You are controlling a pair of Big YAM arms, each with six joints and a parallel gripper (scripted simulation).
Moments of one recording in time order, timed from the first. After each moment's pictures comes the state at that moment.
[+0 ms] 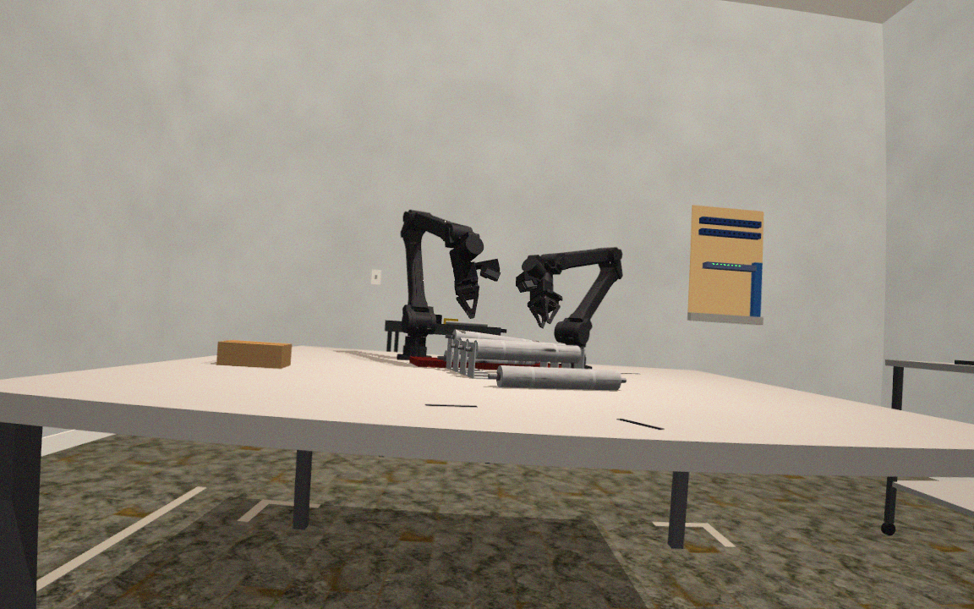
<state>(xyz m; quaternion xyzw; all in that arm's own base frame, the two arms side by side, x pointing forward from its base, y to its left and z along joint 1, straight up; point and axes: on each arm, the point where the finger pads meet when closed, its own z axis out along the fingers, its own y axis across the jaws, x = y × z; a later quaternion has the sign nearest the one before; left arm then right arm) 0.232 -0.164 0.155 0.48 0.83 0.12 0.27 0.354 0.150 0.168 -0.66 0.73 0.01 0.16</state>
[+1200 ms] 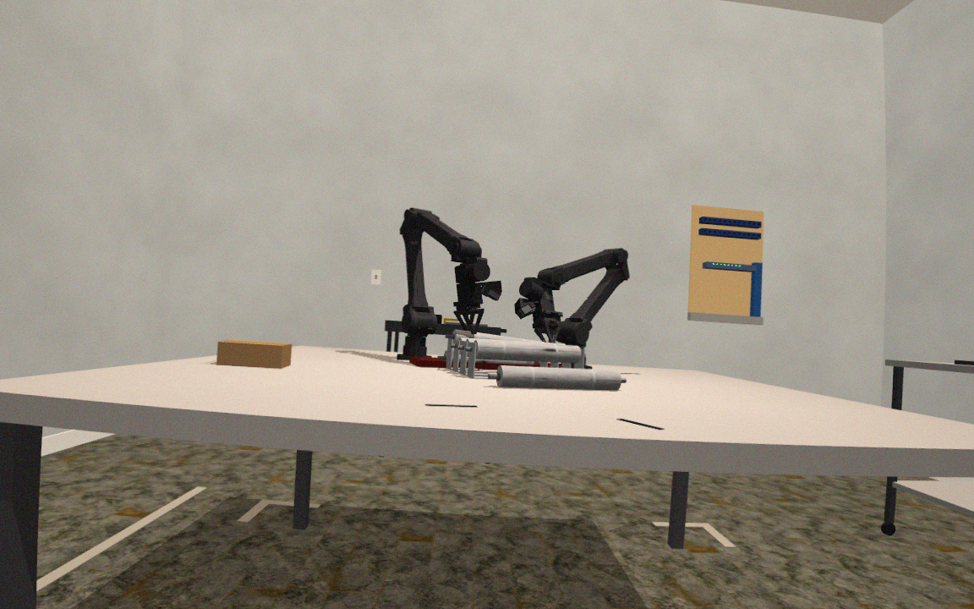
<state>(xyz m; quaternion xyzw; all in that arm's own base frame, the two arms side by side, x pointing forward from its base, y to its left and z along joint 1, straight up) 0.184 -0.132 0.092 0.59 0.76 0.18 0.19 0.284 0.159 0.116 -0.76 0.64 0.07 0.06</state>
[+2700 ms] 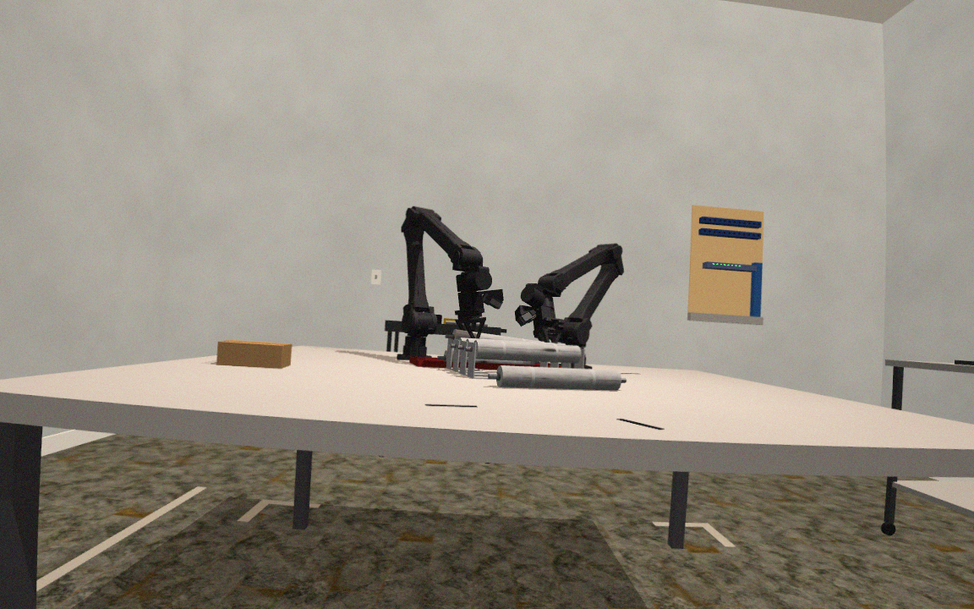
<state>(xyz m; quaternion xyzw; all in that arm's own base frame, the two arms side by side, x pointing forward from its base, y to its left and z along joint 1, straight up) 0.198 -0.131 0.069 0.60 0.76 0.18 0.19 0.286 0.166 0.091 -0.77 0.64 0.07 0.06</state>
